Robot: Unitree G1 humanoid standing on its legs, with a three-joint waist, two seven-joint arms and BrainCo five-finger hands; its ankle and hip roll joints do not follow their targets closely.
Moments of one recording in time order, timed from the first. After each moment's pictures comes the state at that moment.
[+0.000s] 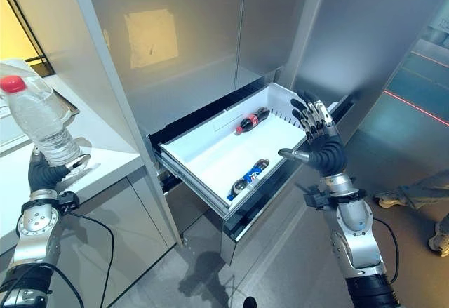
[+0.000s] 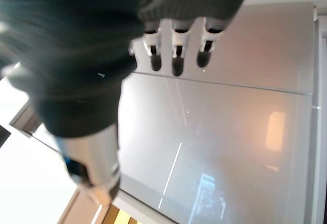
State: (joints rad) left arm -0.18 0.62 0.16 0.50 -0.30 -0.33 0.16; right arm -0.07 -0.45 0.02 -0.20 0.44 -0.36 0.12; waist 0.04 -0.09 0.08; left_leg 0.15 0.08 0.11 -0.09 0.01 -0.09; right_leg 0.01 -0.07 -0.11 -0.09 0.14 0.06
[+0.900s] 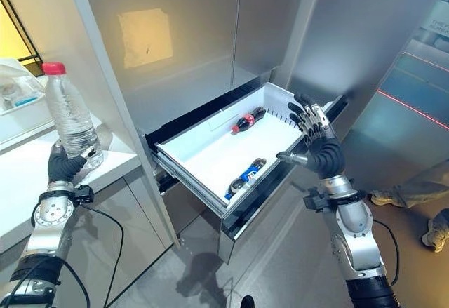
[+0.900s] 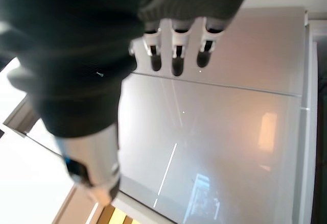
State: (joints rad) left arm -0.22 0.59 0.11 0.48 -0.26 -0.33 0.16; right arm -0.05 -0.45 0.02 -0.20 0.44 -0.35 0.14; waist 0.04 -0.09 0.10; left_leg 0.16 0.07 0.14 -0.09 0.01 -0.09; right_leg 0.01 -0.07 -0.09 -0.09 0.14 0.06
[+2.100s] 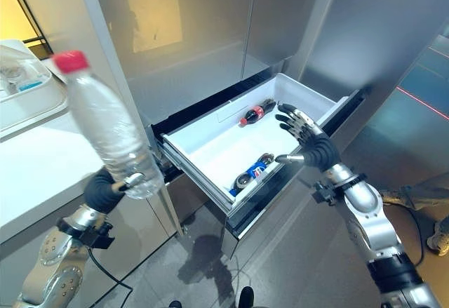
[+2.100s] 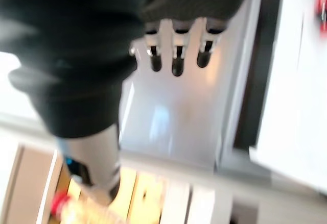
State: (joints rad) left arm 0.09 0.82 -0.26 -0.30 -0.76 -0.21 -0.43; right arm -0.39 -0.79 0.37 0.01 0.80 -0.20 0.38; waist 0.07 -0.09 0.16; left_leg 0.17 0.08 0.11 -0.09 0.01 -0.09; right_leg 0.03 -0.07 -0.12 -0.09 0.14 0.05
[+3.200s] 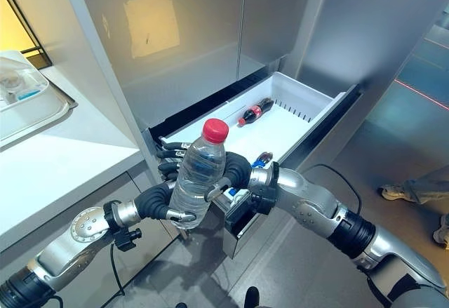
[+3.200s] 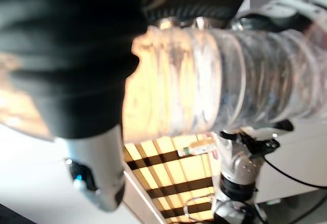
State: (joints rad) left arm -0.10 0.87 -0.49 -0.22 -0.62 -0.23 -0.48; right arm -0.62 -0.75 0.76 -0.18 1.16 0.03 0.54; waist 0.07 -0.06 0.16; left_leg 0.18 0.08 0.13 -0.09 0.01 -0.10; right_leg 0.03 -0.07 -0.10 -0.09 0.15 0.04
